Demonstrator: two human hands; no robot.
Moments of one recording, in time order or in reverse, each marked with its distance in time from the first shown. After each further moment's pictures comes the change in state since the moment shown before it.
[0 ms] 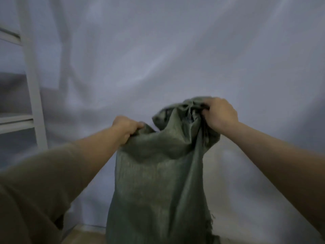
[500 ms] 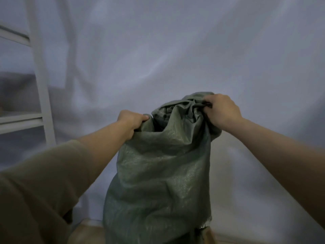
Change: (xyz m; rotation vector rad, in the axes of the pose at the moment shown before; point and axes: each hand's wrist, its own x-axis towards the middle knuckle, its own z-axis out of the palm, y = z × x) left_hand 0.002 0.007 -0.004 -0.108 0.022 0.008; right_hand -0.001 -0.005 -0.006 0.047 -0.033 -0.055
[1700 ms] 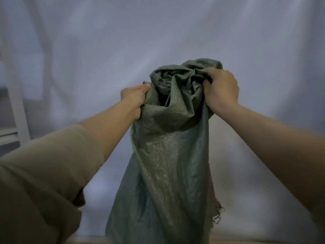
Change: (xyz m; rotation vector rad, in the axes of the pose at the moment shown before) left_hand -0.025 0.085 0.057 -0.400 -0.133 0.154; right_hand 0.005 0.016 -0.064 0.138 0.448 0.047
